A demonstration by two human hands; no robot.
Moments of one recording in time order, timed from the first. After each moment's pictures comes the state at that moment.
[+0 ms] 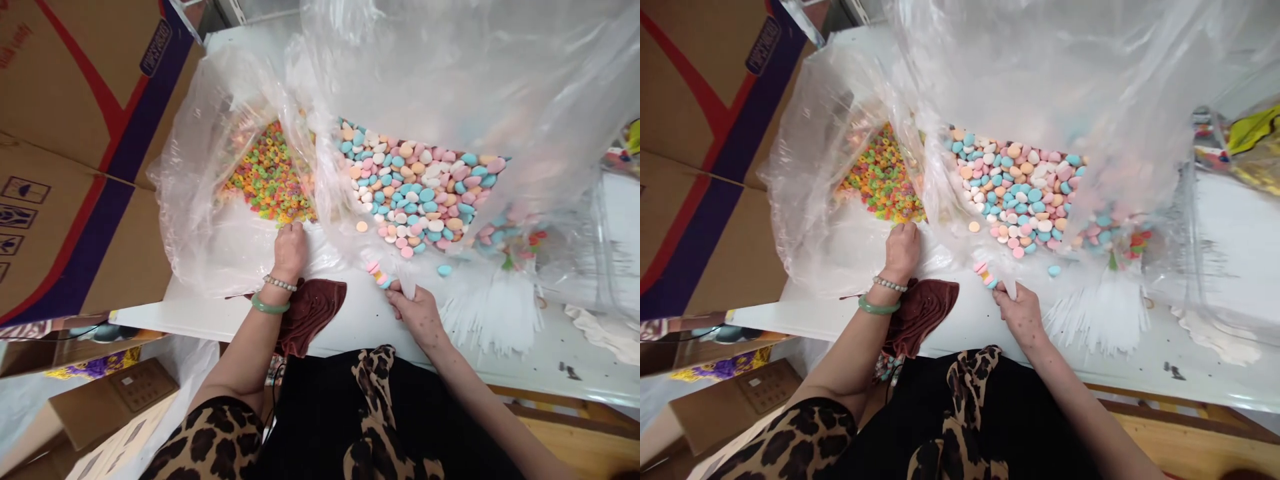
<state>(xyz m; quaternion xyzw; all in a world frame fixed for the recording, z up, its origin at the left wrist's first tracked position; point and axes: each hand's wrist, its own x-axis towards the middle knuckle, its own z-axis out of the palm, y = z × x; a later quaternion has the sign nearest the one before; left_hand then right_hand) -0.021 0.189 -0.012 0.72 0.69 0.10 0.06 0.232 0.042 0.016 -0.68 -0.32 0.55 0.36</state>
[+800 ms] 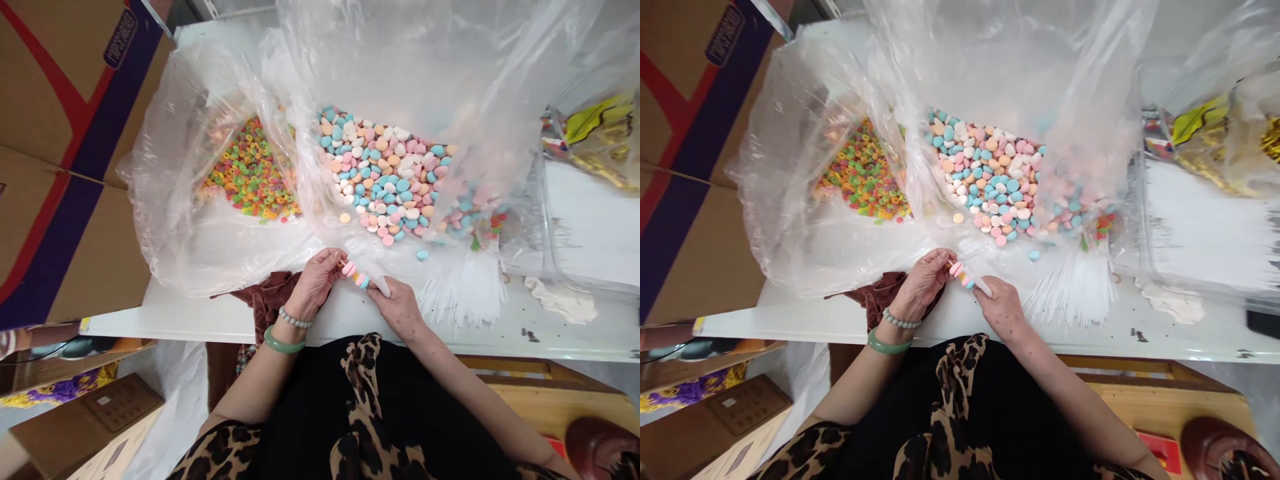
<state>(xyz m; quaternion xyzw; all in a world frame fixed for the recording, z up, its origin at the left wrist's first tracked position) 0.063 0.102 0.013 0.25 0.45 0.40 0.76 0.229 0.023 0.026 -0.66 -0.53 0.43 0.33</state>
